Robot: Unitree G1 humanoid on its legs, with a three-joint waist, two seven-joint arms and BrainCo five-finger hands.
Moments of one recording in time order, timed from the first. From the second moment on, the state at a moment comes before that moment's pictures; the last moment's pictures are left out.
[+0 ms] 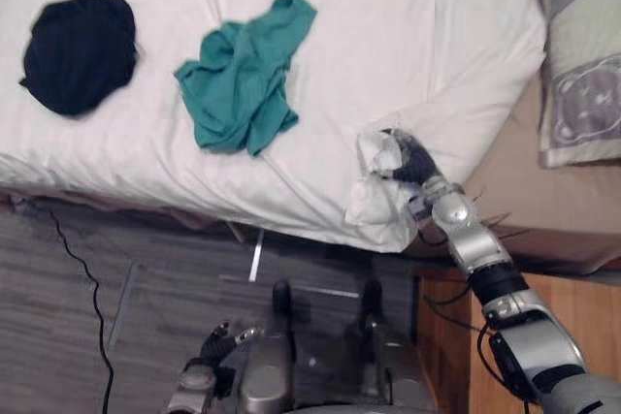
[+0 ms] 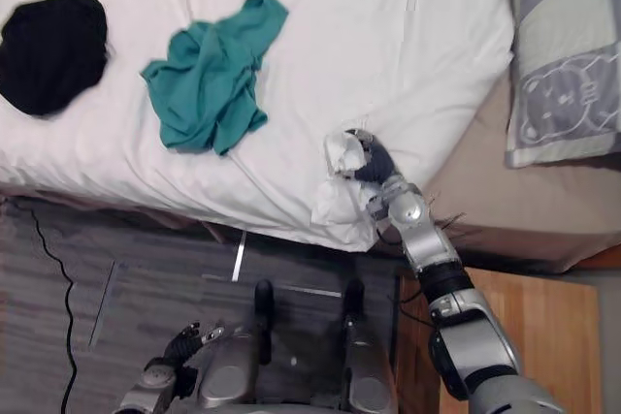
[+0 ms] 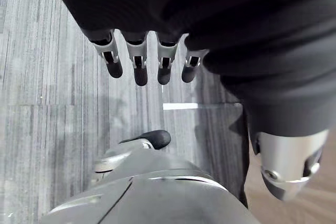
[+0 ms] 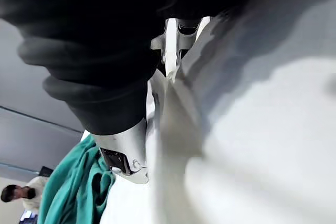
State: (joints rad) left arm -0.01 0.20 -0.01 0.94 0.09 -0.03 0.03; right arm -0.65 -0.39 0.20 0.53 -0.12 -0.10 0.02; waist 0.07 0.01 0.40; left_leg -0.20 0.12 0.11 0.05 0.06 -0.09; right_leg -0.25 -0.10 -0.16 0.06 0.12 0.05
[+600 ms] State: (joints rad) left arm 0.06 0.18 -0.03 0.92 0.11 -0.06 0.03; right arm 0.05 -0.26 -0.18 0.31 0.02 -0.08 -0.05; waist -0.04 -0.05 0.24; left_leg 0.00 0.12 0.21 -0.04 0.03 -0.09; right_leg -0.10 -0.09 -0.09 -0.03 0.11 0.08
